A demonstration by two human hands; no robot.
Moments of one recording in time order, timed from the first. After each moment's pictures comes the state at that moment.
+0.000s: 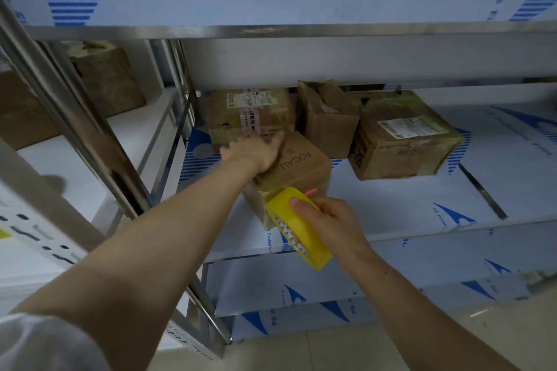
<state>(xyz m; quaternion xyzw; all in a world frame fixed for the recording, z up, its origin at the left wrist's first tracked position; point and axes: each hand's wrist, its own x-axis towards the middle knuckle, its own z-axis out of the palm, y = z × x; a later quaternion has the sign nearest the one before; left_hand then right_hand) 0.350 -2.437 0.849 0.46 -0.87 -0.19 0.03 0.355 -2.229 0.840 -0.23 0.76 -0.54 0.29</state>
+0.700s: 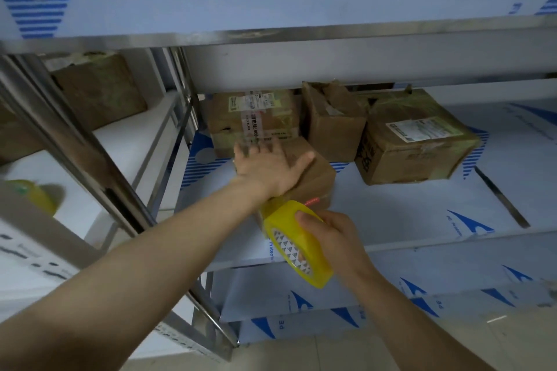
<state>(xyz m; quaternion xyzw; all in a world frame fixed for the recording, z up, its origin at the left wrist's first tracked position) 0.353 -2.399 0.855 0.36 -0.93 -0.04 -0.04 0.346 -2.235 0.819 -0.23 0.72 -0.58 0.30</state>
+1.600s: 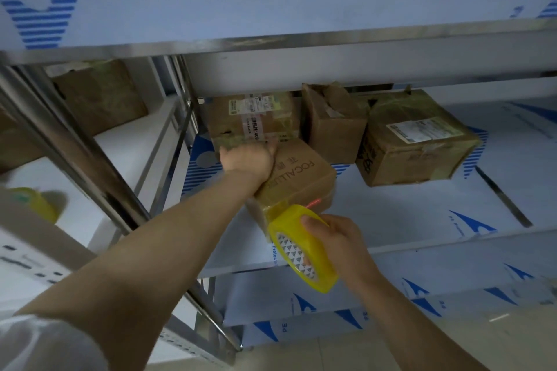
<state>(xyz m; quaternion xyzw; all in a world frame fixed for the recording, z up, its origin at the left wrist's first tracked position) 0.349 -2.438 0.852 0.44 -0.90 -0.08 0.00 0.345 -2.235 0.814 -0.22 0.72 -0.58 0.30</state>
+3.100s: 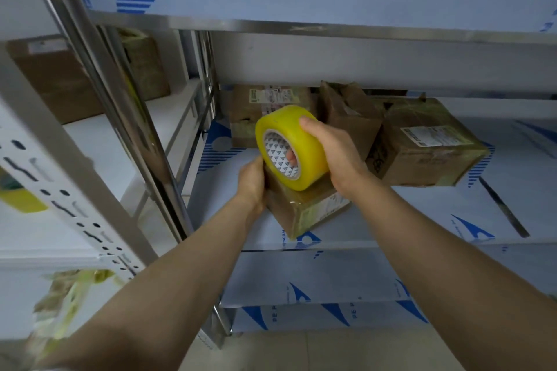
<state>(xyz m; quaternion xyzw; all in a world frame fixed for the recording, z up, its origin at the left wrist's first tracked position) 0.395 -2.410 0.808 0.41 -0.43 -0.75 0.30 0.332 -2.301 0.907 -0.28 0.67 -0.61 0.32</state>
